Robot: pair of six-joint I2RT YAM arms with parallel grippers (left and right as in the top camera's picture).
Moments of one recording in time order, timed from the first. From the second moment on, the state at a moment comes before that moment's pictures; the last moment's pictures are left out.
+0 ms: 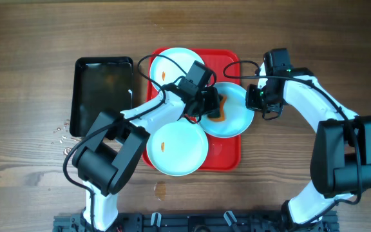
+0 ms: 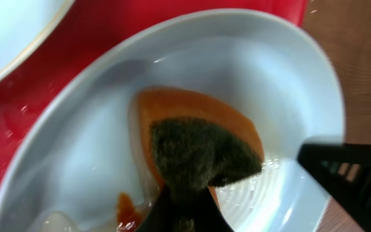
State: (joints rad) left arm -0.64 2.02 1.25 -0.28 0.32 -0.83; right arm 0.11 1.84 1.14 -0.72 -0.18 0.27
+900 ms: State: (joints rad) left arm -0.64 2.05 1.59 -0.85 -0.25 -0.73; right arm 0.11 1.84 1.14 -0.75 -0.20 0.27
